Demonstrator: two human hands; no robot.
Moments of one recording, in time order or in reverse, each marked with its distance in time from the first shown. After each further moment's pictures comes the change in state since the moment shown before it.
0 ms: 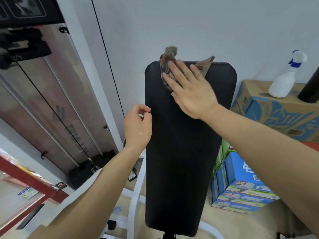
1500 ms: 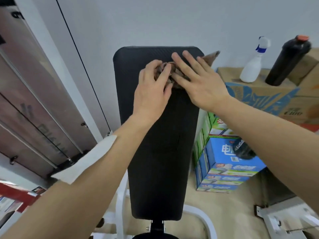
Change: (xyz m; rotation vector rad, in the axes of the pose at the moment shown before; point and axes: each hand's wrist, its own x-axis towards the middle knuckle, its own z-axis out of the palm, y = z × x) left_hand -0.003 0.063 0.073 0.440 -0.079 0.789; right_hand -0.083 0.063 -0.007 -0.105 0.030 -0.034
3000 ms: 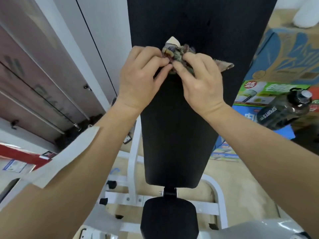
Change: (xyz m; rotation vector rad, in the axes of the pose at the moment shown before) left_hand -0.094 -0.113 0.031 -0.023 0.214 0.240; right_hand -0.022 -0.166 0.082 0.215 0.441 0.233
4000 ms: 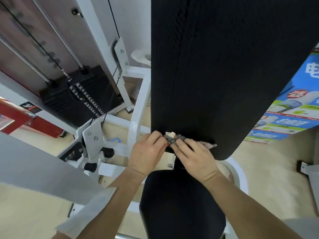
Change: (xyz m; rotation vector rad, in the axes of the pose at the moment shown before) left_hand -0.499 0.064 0.055 0.014 -0.547 -0.292; right_hand -0.453 -0.207 0.040 0.210 -0.522 -0.159
